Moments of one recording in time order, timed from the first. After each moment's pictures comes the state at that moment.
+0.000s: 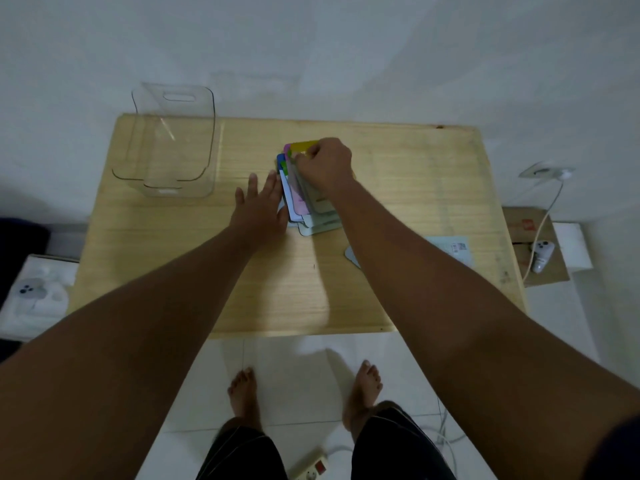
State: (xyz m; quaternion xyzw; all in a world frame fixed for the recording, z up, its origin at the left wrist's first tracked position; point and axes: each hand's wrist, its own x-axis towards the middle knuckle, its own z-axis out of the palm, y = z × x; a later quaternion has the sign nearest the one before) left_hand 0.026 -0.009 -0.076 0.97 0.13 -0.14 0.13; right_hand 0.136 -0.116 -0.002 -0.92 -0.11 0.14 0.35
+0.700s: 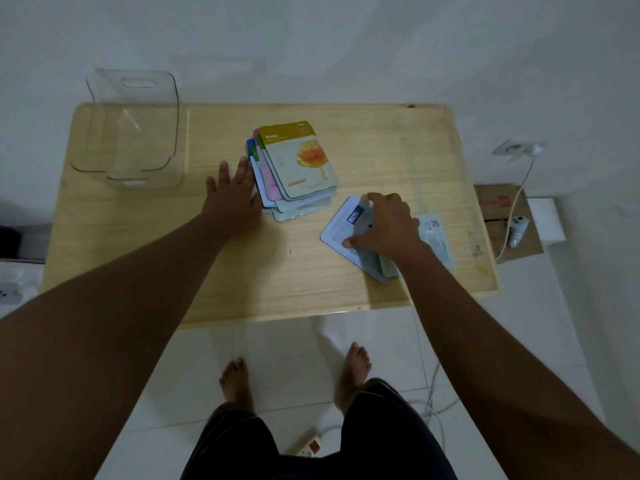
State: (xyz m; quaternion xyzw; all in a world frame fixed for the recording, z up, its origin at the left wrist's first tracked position) left_hand 0.025 -0.012 -0.073 0.97 0.13 -0.13 0.13; right_hand 0.088 -0.298 -0.026 -0.96 -0.11 0.23 0.12
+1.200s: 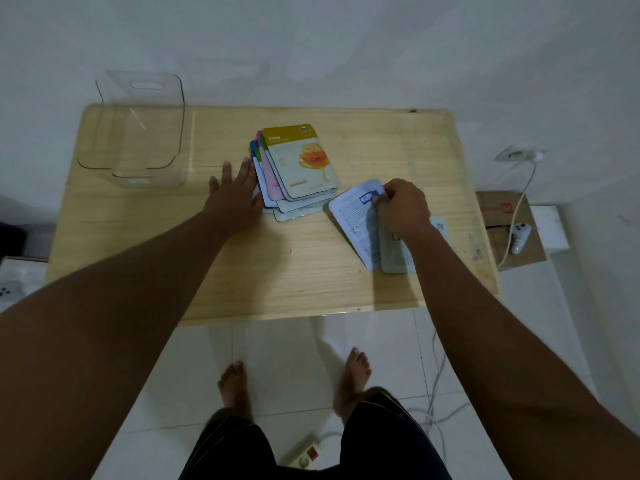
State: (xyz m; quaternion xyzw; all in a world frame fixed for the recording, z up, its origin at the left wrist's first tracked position) left_hand 0.026 -0.012 -0.068 0.97 0.13 -0.13 0.13; right_hand 0.119 -0.300 -0.024 -0.96 -0.01 0.14 0.24
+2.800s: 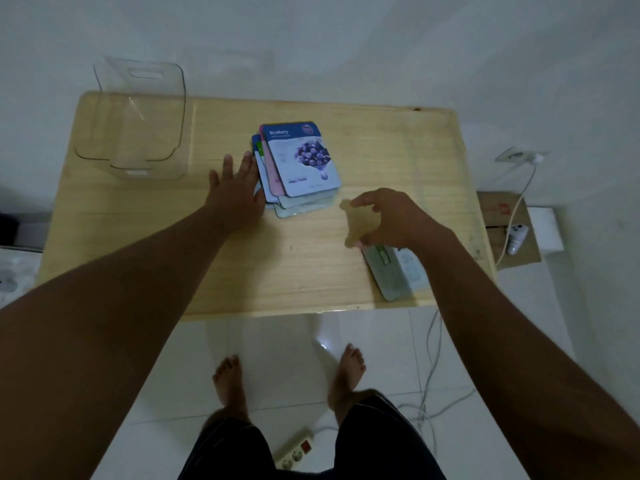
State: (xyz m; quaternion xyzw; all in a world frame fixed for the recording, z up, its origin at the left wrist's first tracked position) left_hand 0.026 -0.014 -0.071 0.97 0.14 -0.13 0.13; right_hand 0.099 -0.301 0.012 -0.92 -0.24 0.28 0.16
